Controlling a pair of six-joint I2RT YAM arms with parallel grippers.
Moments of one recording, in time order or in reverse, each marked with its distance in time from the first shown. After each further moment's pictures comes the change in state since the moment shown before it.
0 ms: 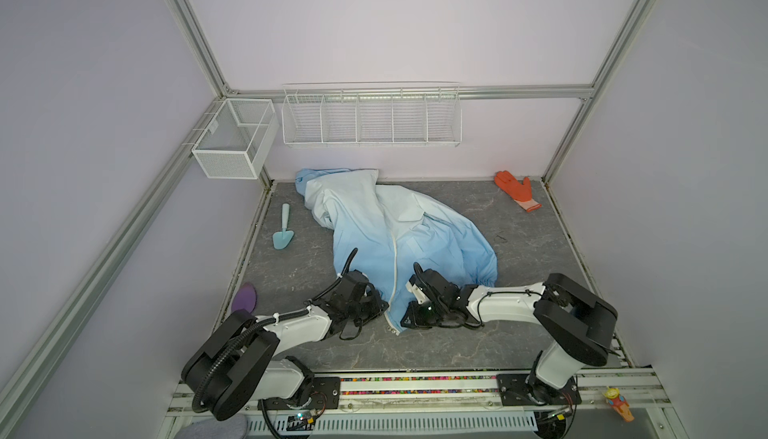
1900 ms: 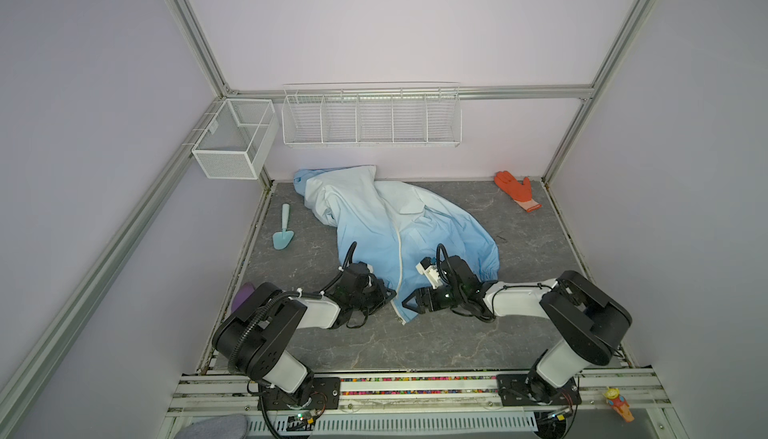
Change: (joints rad) left arm 0.061 0.221 0.044 0.261 0.105 -0.032; right arm -0.203 -0.030 -0.116 0.271 -0.158 -0.288
